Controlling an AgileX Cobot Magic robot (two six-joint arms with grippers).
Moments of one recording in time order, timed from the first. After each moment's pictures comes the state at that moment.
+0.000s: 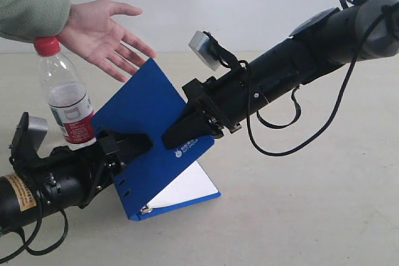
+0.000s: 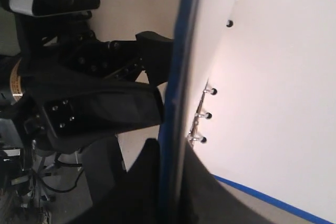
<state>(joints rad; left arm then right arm) -0.48 1.71 -0.28 0.29 -0.95 -1.11 0.40 2.00 -1.27 1.22 1.19 -0.96</state>
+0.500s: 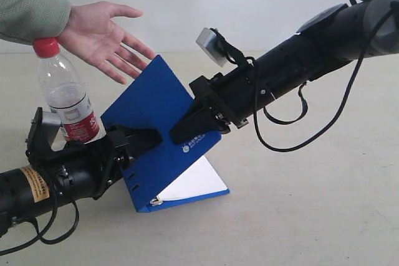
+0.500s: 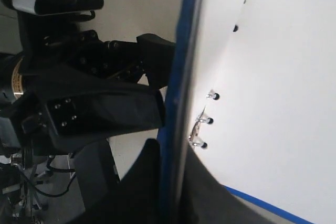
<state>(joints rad) -0.47 1.79 -0.34 0.36 -1.01 -1.15 0.38 1.99 -1.27 1.21 1.18 -0.96</state>
